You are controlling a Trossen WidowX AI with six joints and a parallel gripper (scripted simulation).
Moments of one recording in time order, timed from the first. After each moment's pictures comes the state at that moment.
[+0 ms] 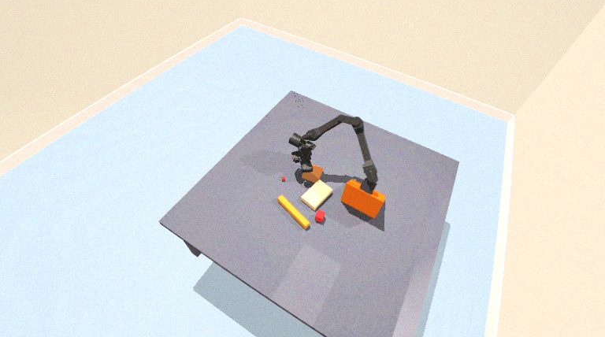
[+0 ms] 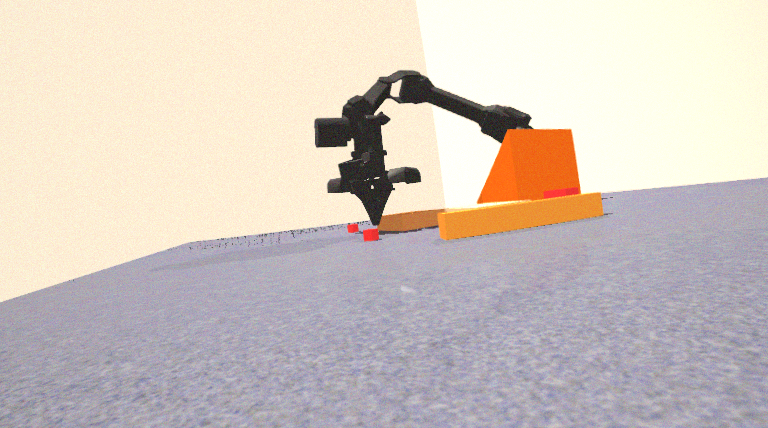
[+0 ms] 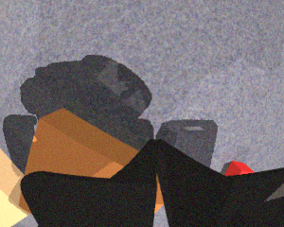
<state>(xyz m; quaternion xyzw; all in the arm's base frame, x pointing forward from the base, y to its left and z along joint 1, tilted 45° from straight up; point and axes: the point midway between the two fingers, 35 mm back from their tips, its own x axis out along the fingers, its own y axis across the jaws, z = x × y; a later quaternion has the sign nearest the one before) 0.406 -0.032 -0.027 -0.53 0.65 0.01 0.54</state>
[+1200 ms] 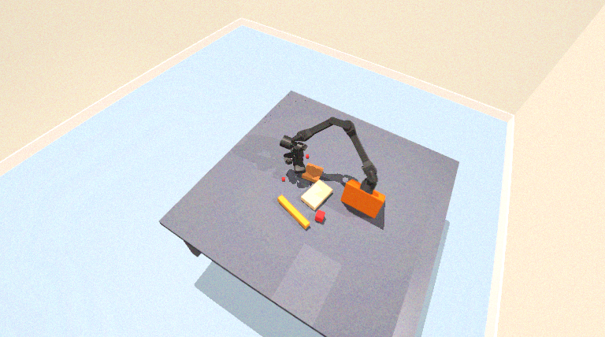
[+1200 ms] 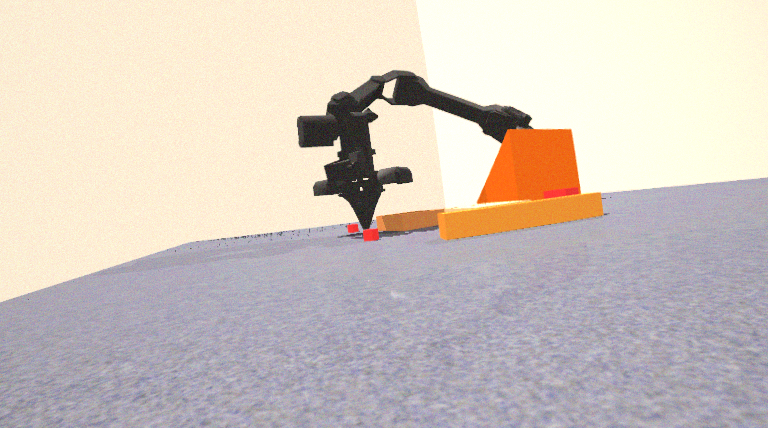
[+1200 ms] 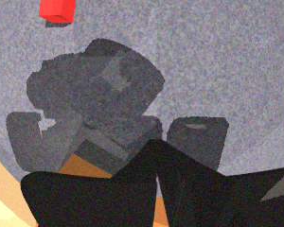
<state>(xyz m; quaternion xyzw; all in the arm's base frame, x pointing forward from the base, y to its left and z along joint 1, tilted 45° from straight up) 0.434 -0.008 -0.046 -0.54 0.66 0.01 0.53</state>
